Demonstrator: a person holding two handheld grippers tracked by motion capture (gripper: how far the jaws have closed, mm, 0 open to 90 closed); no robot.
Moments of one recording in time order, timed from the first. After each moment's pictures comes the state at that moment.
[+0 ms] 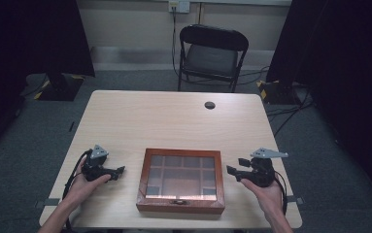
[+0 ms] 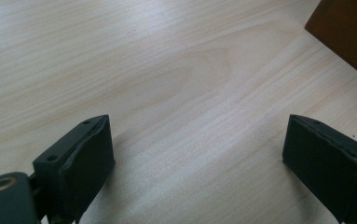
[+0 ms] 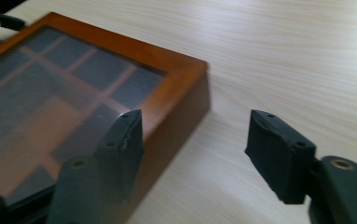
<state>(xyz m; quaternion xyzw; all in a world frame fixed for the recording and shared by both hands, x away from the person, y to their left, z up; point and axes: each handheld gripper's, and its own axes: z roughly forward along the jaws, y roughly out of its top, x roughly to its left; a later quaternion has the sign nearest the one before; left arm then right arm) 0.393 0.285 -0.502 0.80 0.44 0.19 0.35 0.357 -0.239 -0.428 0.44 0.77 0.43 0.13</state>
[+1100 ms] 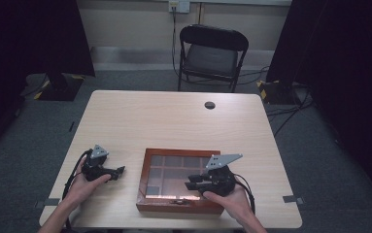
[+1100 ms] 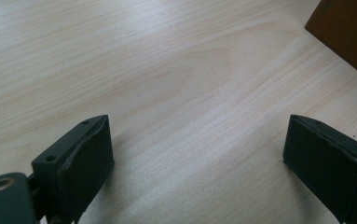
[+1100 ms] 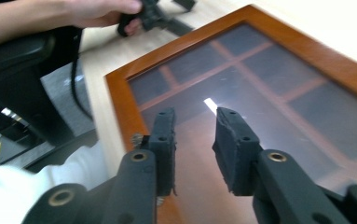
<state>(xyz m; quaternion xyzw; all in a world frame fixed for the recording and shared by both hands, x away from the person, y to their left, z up) 0.394 0.286 -0.502 0.81 0.44 0.19 0.35 0.333 -0.130 -0.414 0.25 0.85 0.47 -0.01</state>
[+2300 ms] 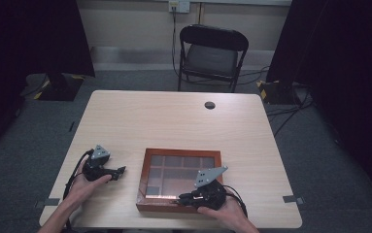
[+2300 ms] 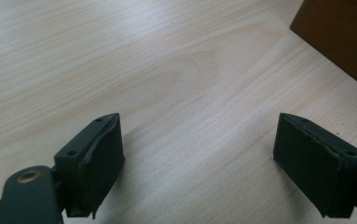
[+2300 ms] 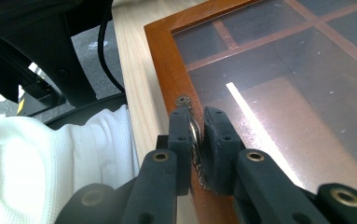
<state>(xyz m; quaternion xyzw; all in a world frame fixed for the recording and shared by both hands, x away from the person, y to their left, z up) 0.392 0.281 -0.500 0.81 0.42 0.19 0.35 0.314 -0.110 -0.440 0.18 0.88 0.44 -0.04</state>
